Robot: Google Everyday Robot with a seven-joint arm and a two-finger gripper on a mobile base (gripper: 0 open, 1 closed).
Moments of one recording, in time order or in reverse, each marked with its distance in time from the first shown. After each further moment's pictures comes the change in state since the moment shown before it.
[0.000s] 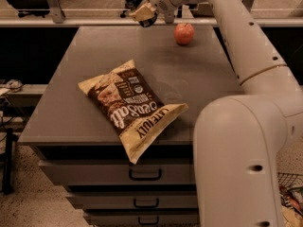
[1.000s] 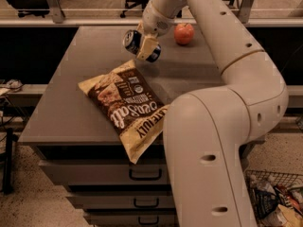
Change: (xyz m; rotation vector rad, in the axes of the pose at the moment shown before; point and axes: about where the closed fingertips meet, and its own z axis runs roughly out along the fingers) arm 0.058 0.124 -0.005 -0.542 0.346 -0.199
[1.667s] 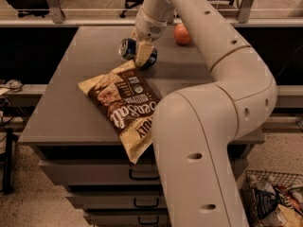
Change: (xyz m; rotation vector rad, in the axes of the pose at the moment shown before) arm -0.003 0.010 0.022 -0.082 0.082 -0.060
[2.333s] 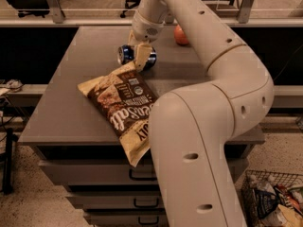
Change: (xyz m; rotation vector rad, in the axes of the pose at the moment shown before) arm -0.004 -0.002 0.008 -0.008 0.021 -0.017
